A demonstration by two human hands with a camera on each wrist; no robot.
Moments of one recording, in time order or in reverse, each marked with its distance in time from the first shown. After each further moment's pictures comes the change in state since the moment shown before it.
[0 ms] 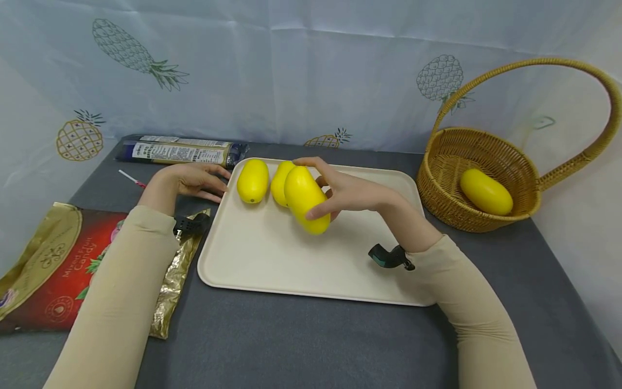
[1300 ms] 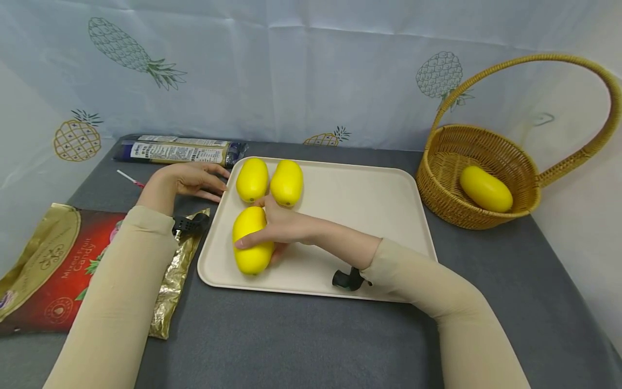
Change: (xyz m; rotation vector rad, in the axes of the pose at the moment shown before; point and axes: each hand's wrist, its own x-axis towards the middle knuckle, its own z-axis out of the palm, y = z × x) left_hand 0.000 0.002 0.001 -0.007 -0.011 -0.005; right_hand 0.057 -0.027 0.097 0.152 -0.046 0.210
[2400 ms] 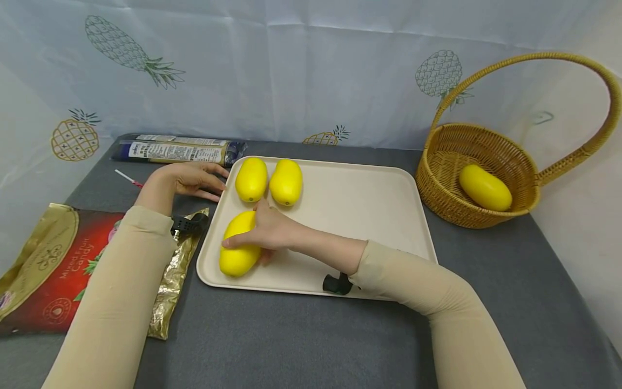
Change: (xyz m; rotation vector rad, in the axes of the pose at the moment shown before) left_hand -0.001 0.001 0.001 0.008 -0.006 0.010; right_hand 0.007 -0.012 0.022 -0.011 0.145 -0.027
